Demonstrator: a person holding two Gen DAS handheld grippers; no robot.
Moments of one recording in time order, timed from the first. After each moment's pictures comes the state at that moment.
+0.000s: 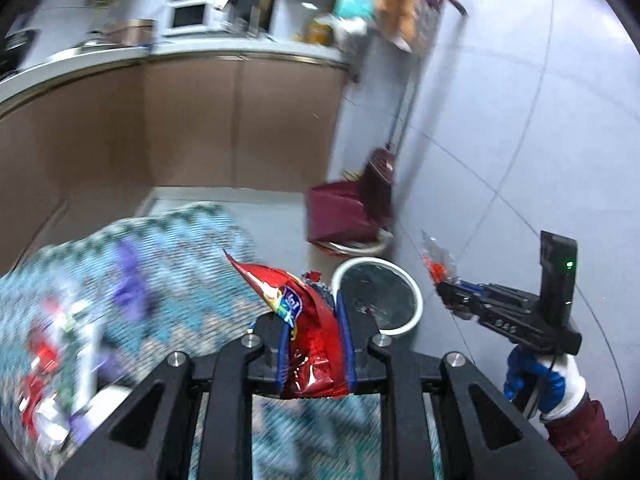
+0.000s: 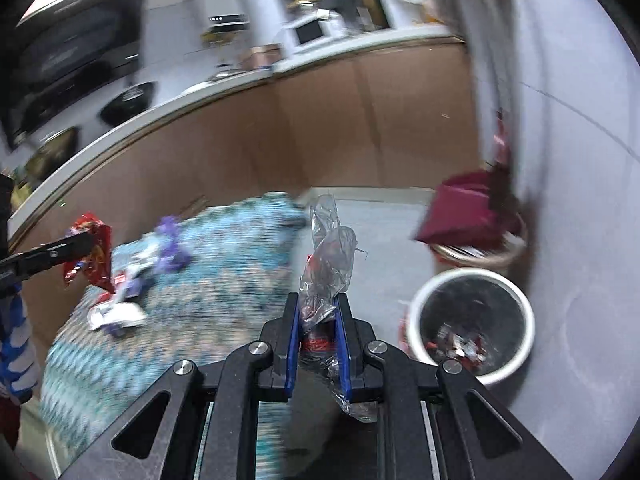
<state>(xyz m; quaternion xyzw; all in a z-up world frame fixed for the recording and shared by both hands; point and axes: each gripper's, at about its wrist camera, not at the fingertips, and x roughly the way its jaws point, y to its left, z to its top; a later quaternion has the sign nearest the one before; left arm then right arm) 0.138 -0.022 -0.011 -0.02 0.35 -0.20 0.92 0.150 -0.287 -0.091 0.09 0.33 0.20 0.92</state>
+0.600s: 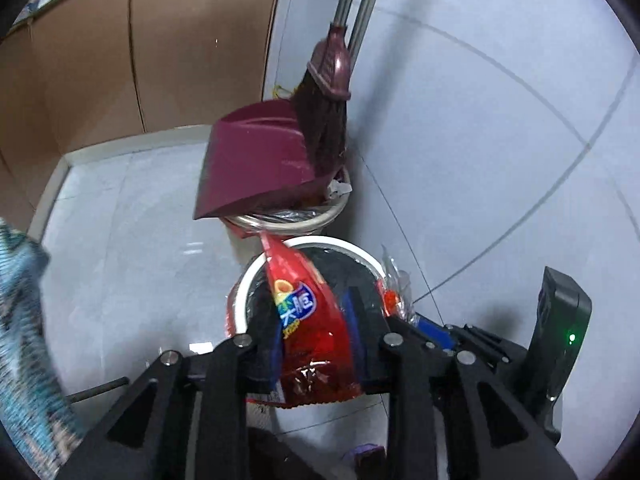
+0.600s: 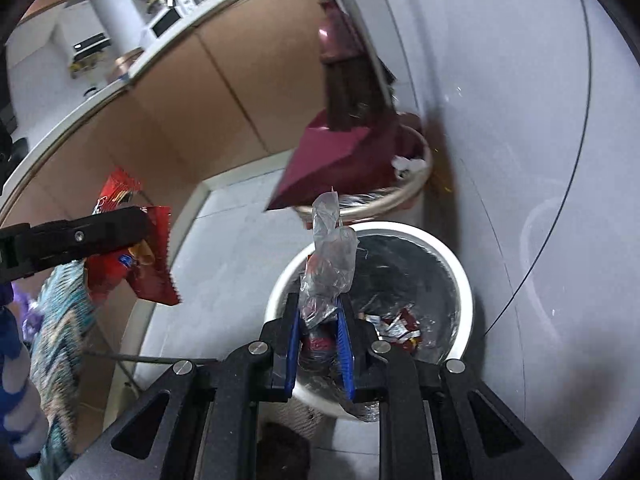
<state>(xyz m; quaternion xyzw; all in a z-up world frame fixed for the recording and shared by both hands) 0.346 -0.243 -0.150 0.01 0.47 -0.24 0.85 0.278 -0.408 -0.213 0.17 0.41 0.07 0.89</state>
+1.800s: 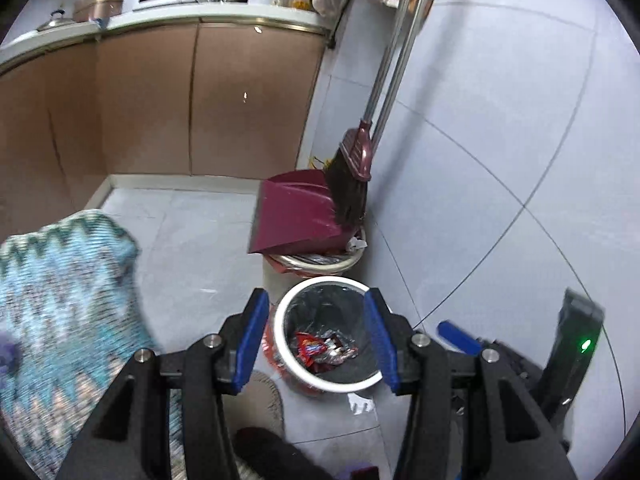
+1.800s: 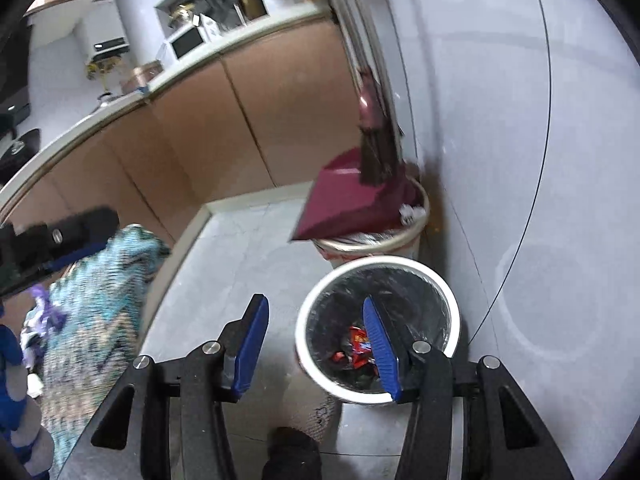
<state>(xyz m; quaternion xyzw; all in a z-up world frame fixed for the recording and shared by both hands) 0.242 -0.142 -0.057 -0.04 0.36 -0.20 0.91 0.197 -0.344 -0.111 0.11 0.34 0.06 0.93</state>
